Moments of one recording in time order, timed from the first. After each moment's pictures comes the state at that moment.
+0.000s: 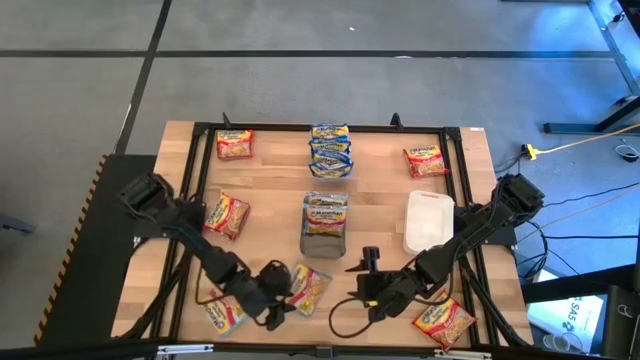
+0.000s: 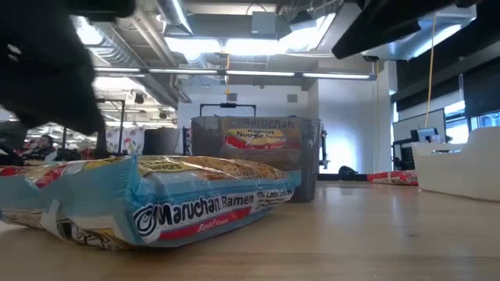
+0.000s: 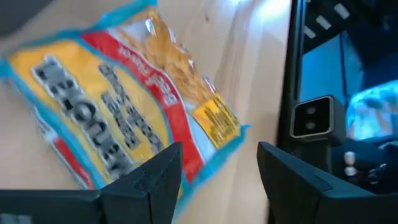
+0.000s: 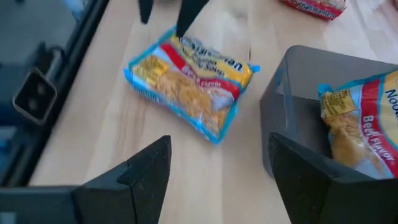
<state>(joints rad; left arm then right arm) -0.72 1.73 0.90 0.11 -0.37 -1.07 0.67 1.69 1.09 -0.21 0.50 0.34</state>
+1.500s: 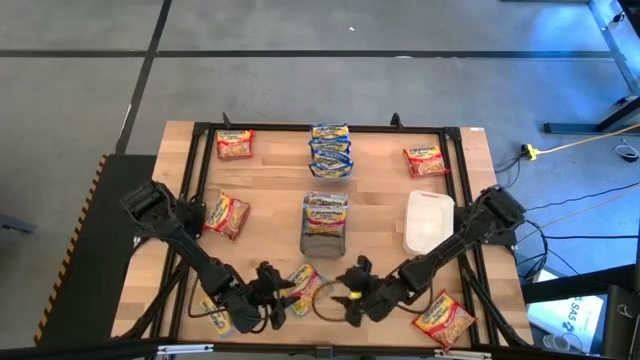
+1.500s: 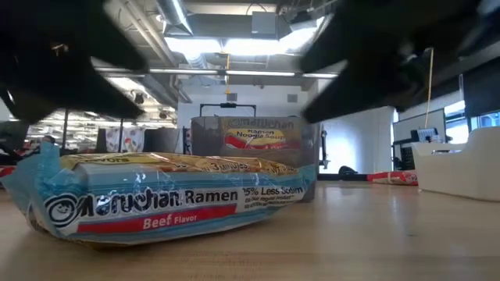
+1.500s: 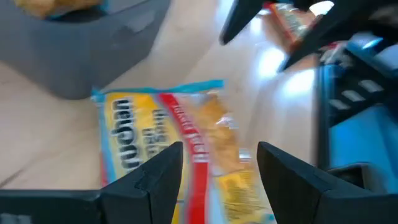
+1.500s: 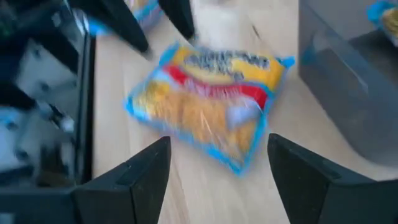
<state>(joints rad) -0.80 1.81 0.91 0.14 -0.80 -1.12 0.65 1.89 1.09 0.07 0.52 0.83</state>
